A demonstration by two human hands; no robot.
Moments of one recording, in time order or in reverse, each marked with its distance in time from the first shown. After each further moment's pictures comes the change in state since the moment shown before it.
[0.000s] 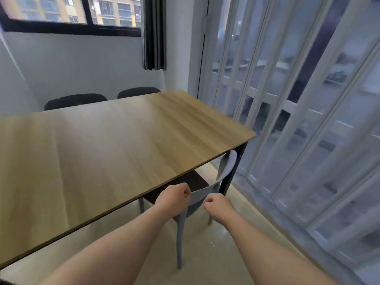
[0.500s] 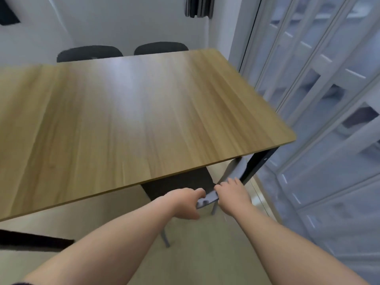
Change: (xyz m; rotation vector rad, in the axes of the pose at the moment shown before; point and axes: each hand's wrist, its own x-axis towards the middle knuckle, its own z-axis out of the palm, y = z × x) left_hand 0.179 0.093 0.062 0.235 -0.398 -0.138; right_hand 0.229 0.048 -0.108 -1.119 -0.235 -0.520
